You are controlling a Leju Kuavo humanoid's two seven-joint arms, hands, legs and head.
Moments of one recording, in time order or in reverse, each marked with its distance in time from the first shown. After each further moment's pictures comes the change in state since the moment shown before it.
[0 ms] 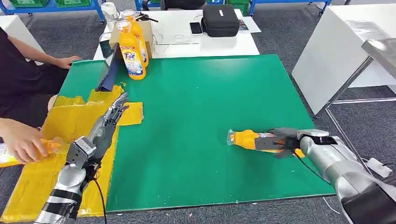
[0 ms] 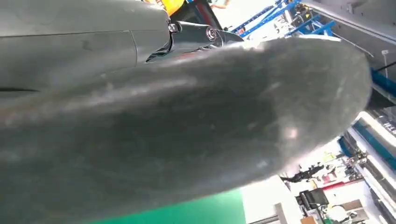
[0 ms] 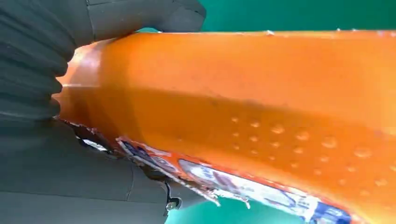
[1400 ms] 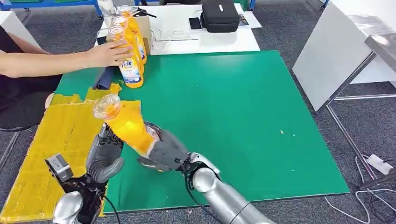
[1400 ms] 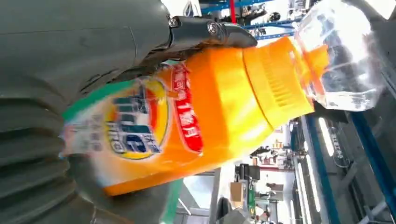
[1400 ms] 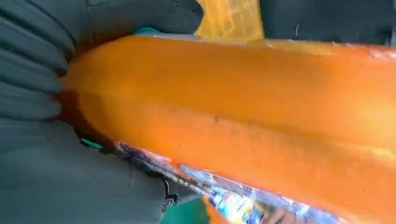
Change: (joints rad) left arm 0.240 -0.121 -0.013 -0.278 0.308 -0.140 0.169; right arm 0.383 0.652 -0.131 -0.535 -0.431 -0.381 -0.053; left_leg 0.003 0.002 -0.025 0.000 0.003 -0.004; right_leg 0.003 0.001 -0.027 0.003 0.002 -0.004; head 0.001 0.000
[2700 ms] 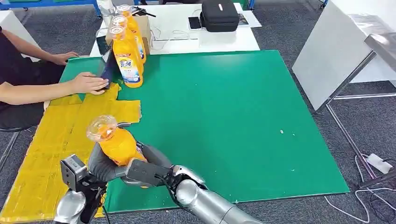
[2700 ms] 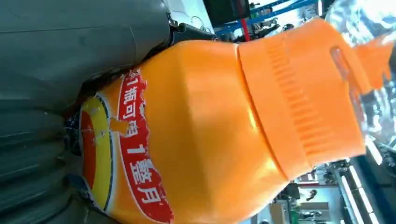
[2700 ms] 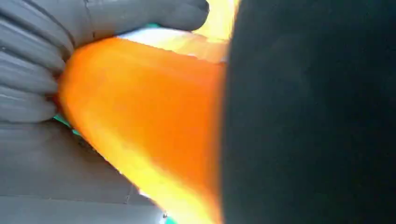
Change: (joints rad) left arm -0.015 0.029 -0.029 0.031 -0.188 0.091 -0.019; right arm -0.040 0.056 0.206 0.168 -0.061 -0.114 -0.006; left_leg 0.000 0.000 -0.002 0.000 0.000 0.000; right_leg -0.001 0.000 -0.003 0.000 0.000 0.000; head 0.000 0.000
